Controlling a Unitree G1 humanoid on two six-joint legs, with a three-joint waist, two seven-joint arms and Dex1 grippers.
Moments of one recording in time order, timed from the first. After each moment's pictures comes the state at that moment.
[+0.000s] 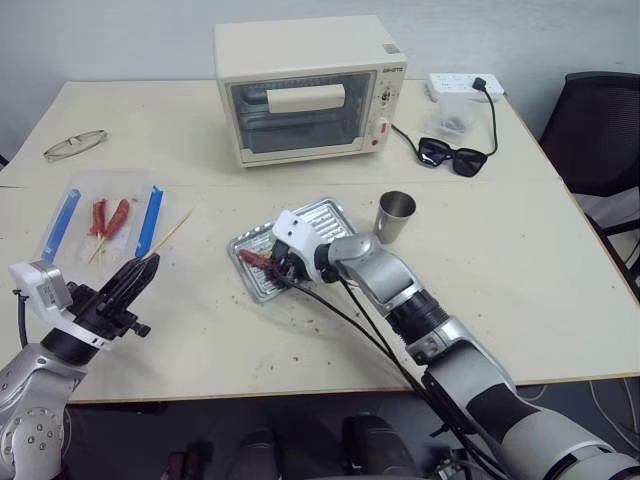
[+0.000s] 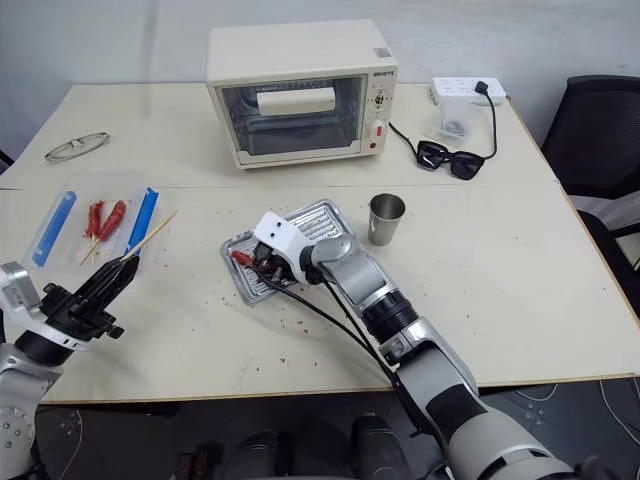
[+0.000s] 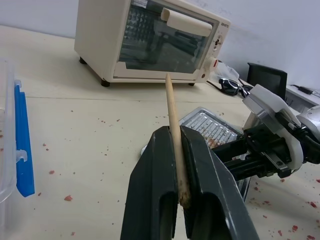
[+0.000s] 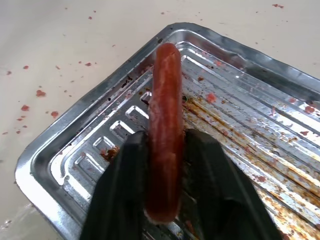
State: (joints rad) left arm 0.13 0.52 0.61 -0.34 -0.86 0.43 -0.62; right arm -0.94 -0.04 0.41 0.47 0.00 0.52 0.78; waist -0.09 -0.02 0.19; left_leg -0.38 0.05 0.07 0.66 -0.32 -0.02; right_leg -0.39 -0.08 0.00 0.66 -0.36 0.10
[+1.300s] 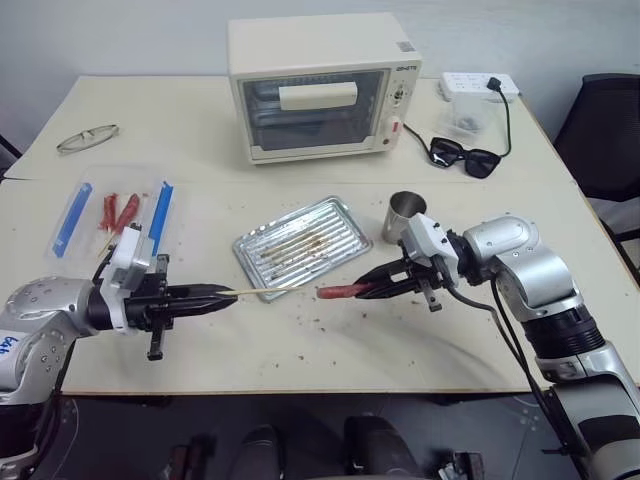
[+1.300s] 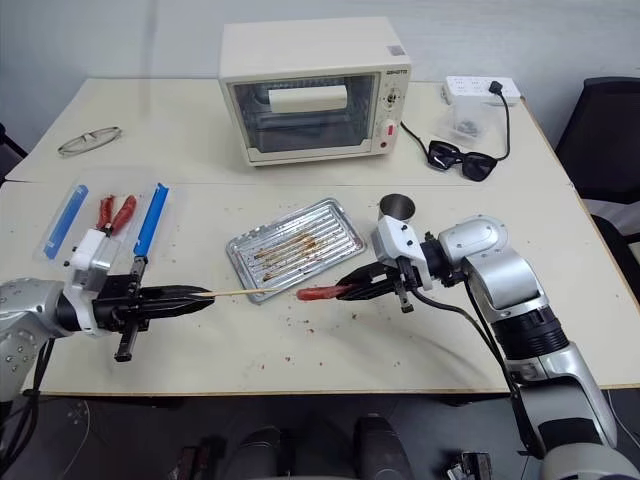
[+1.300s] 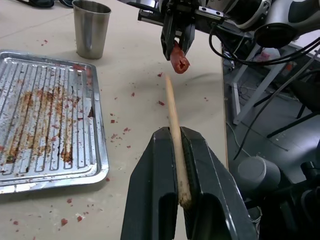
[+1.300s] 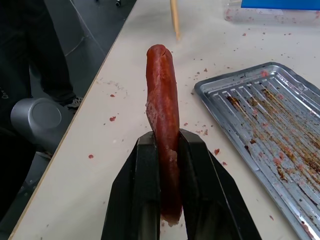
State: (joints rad) left arm -0.15 0.90 0.24 -0.21 -0.78 0.51 -1.22; right arm -0.71 -0.63 0.23 0.06 0.36 0.29 1.50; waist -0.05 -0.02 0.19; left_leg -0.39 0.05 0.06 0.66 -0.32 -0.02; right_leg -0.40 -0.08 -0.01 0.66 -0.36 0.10
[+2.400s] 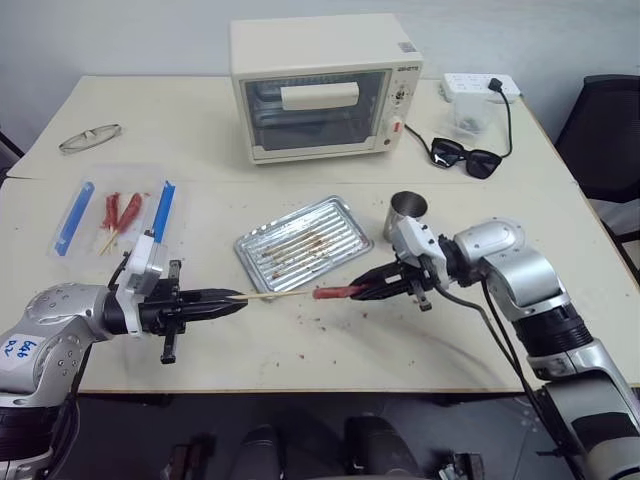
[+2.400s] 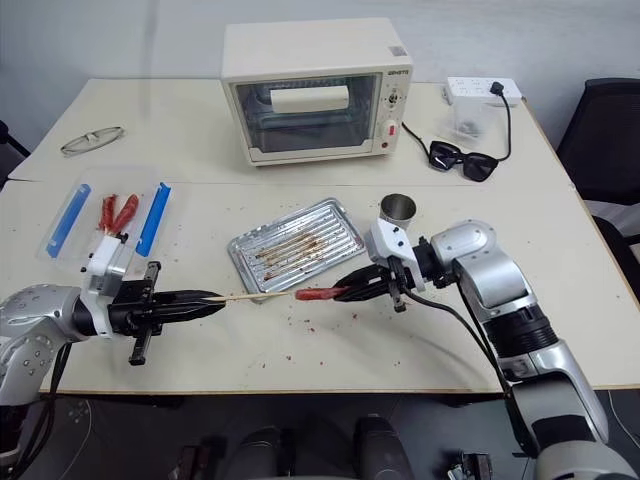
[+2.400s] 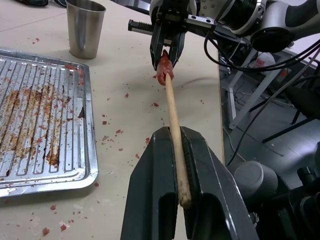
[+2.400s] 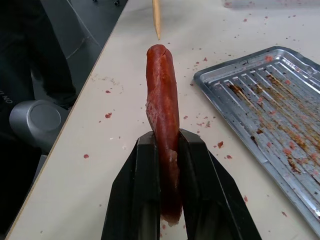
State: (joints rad) left arm -0.15 0.86 0.22 -0.23 -0.76 0.51 -1.20; right arm -0.73 -0.61 0.26 0.13 0.34 0.29 1.49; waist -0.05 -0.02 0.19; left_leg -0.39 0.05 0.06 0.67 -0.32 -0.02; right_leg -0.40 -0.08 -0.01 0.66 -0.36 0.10
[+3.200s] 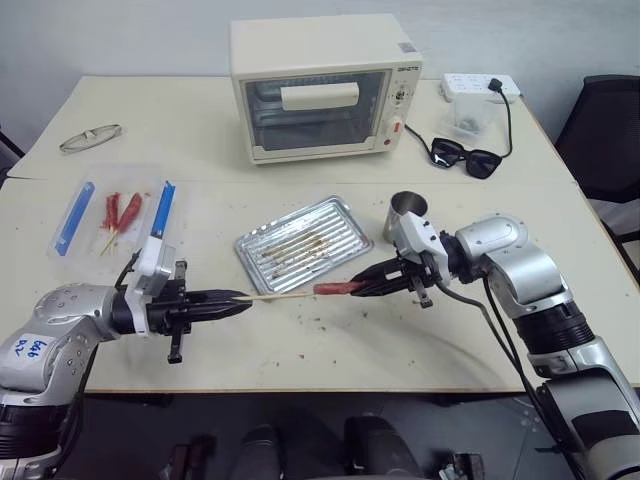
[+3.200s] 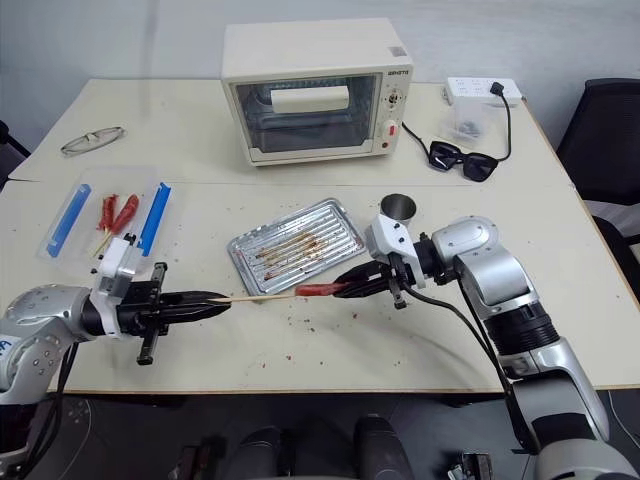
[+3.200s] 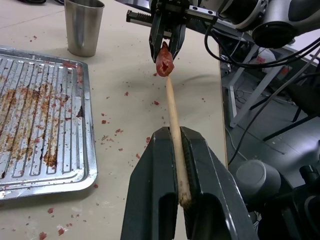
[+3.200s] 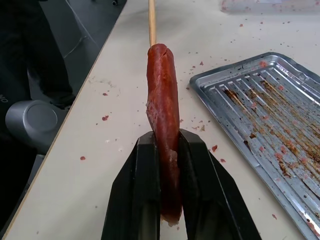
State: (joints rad) left arm -0.16 0.83 0.20 -0.22 -0.73 0.51 -1.20; right arm -0.74 -0.61 0.26 0.12 0.33 0.29 1.49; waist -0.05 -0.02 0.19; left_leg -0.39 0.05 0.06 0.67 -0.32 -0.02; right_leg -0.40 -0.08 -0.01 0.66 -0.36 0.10
